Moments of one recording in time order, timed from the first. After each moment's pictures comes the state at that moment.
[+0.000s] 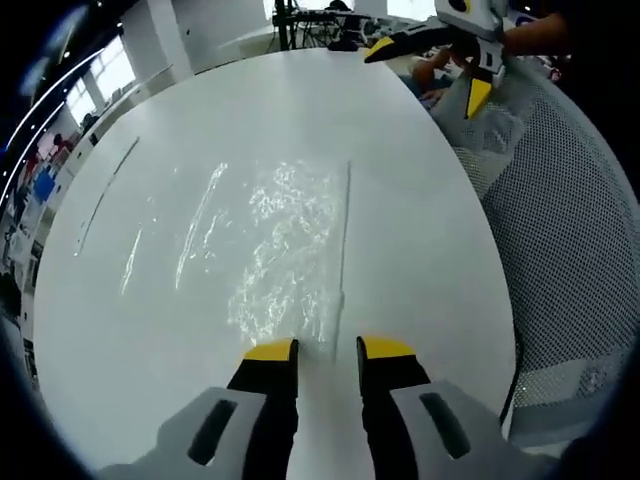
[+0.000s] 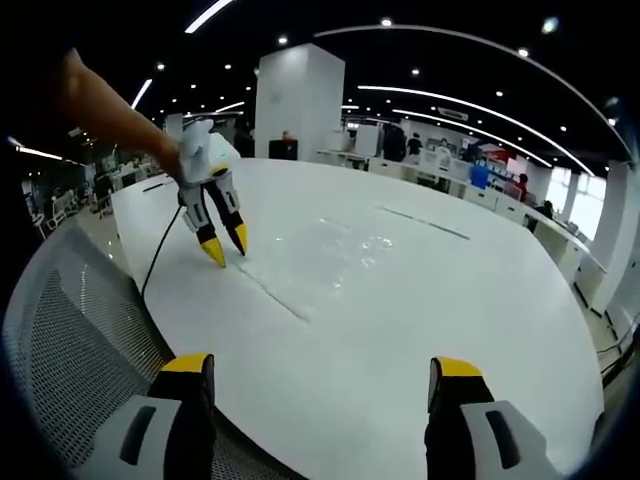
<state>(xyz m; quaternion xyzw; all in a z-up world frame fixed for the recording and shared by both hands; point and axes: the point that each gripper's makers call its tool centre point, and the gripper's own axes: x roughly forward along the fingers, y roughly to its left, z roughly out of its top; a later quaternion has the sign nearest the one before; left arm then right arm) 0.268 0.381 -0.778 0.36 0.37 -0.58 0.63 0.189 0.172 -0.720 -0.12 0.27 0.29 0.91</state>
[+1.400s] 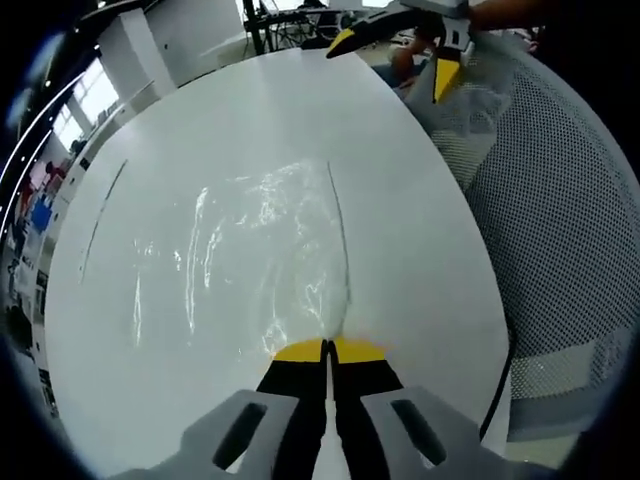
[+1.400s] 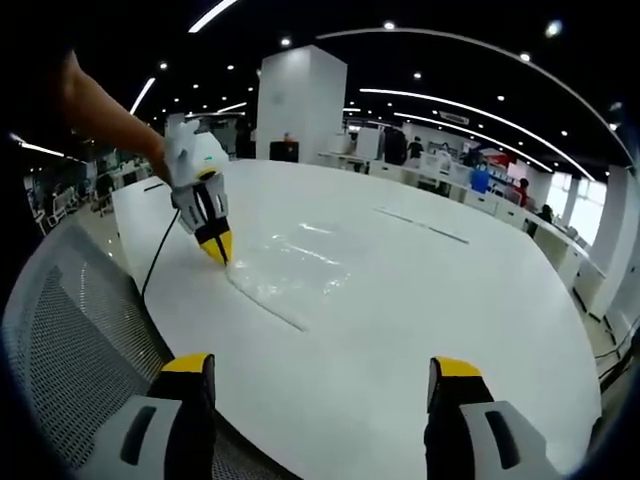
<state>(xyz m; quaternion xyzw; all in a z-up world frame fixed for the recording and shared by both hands) 0.250 0.380 -0.770 0.40 0.34 -0.59 0.62 0.190 0.173 -0.717 -0.13 0.26 0.29 0.91</state>
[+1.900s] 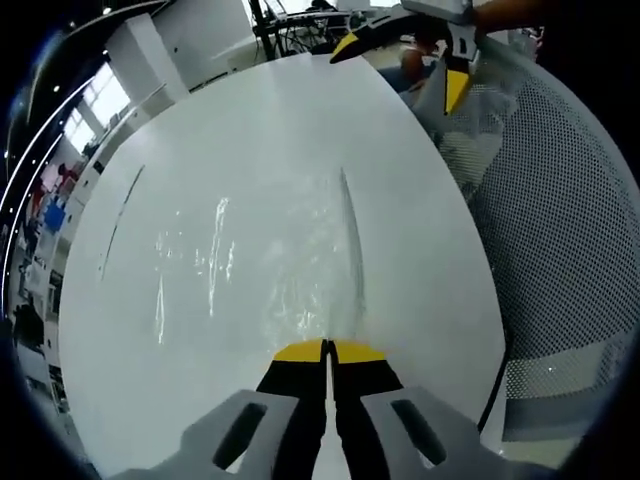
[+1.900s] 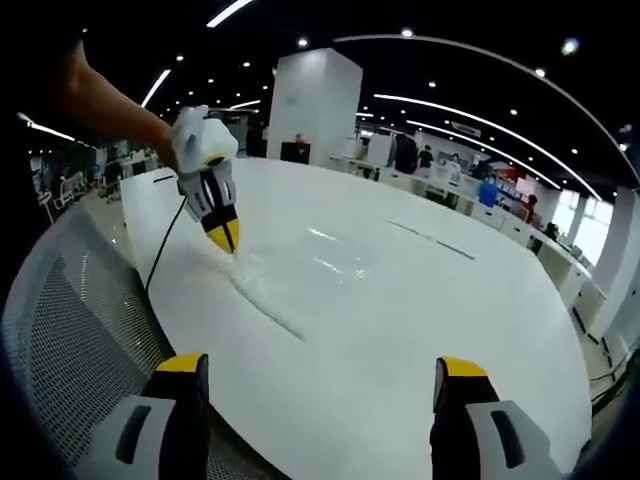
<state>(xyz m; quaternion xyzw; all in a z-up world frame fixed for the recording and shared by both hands) 0.256 0.382 -0.753 0.41 0.32 -0.57 0.64 0.191 0.182 -0.707 -0.16 0.25 0.31 0.90</state>
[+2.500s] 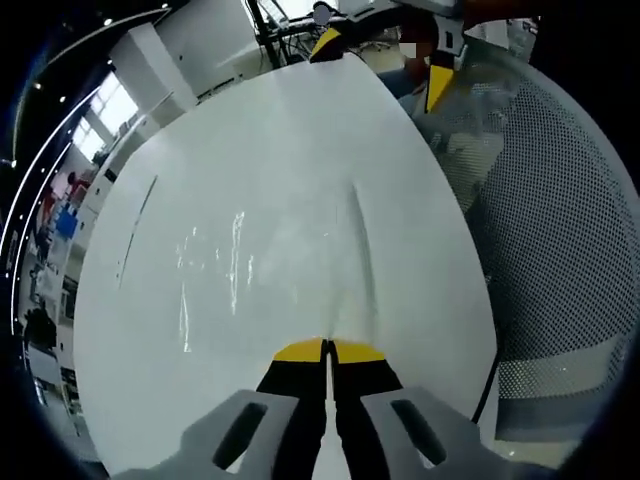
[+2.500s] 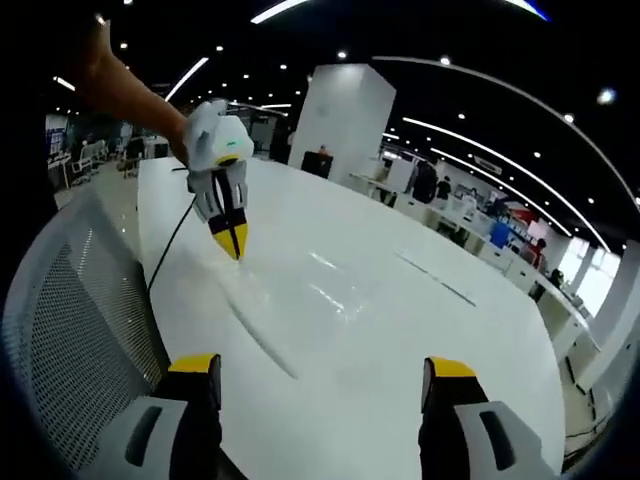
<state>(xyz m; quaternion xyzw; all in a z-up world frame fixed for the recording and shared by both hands) 0.251 0.385 -0.731 0.42 0.30 -0.55 0.65 0.205 0.204 -0.673 -0.22 0.20 0.35 0.89</state>
